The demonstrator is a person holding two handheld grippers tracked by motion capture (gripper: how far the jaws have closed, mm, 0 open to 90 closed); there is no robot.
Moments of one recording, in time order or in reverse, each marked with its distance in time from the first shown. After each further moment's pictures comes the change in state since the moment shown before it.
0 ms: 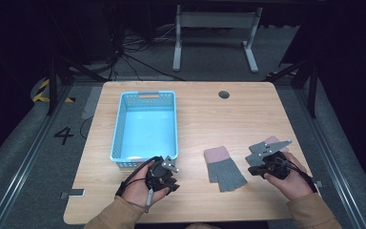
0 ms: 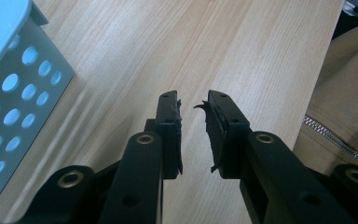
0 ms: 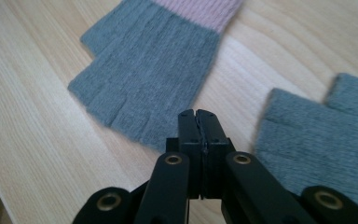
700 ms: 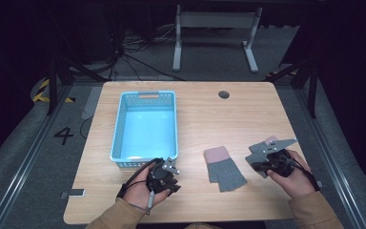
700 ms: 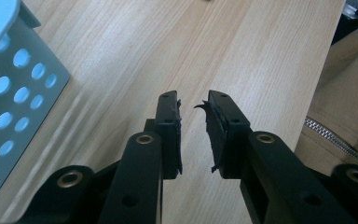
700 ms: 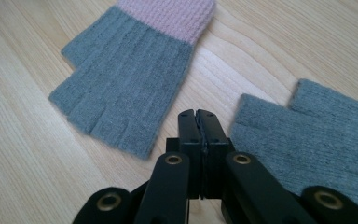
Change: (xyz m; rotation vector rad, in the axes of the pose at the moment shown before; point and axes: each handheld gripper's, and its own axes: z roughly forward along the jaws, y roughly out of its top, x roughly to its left) left arm -0.004 -0.002 0.003 -0.019 0.012 0.010; right arm -0.008 -0.002 -0.010 -0.052 -0.056 0.019
